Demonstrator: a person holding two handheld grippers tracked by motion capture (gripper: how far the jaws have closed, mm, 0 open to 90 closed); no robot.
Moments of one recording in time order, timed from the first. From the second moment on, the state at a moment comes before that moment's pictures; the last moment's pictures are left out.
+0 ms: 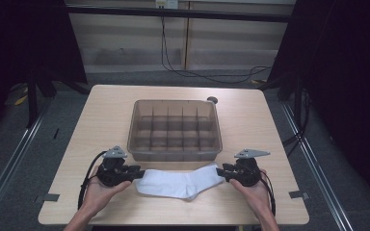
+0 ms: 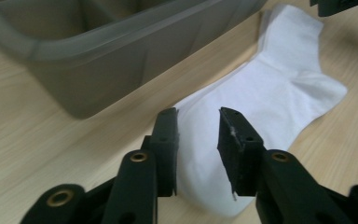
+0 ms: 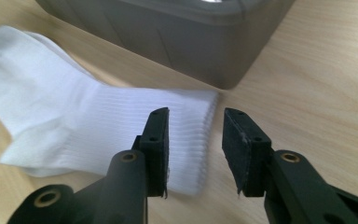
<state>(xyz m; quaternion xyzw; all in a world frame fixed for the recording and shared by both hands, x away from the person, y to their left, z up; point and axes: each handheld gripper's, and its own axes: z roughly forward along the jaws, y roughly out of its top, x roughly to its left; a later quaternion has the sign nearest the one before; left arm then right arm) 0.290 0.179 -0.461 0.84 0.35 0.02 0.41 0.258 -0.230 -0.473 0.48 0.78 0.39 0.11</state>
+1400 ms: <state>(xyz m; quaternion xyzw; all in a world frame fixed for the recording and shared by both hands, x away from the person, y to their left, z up) 0.270 0.109 -0.488 0.91 0.23 0.00 0.35 0.271 -0.152 -0.487 0.38 0.85 0.37 0.06</state>
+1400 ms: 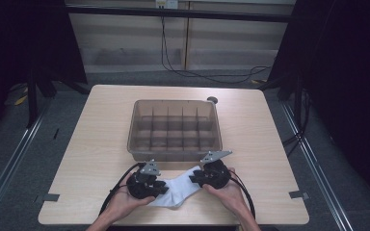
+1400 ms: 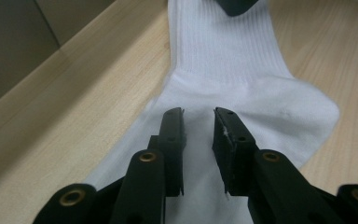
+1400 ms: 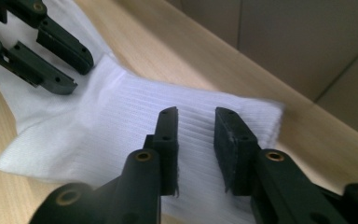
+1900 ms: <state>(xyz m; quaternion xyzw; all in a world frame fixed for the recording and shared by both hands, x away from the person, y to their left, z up) 0.269 0.111 -0.491 0.90 0.23 0.01 0.36 0.272 -0.179 -0.496 0.45 0.82 0.36 0.08</state>
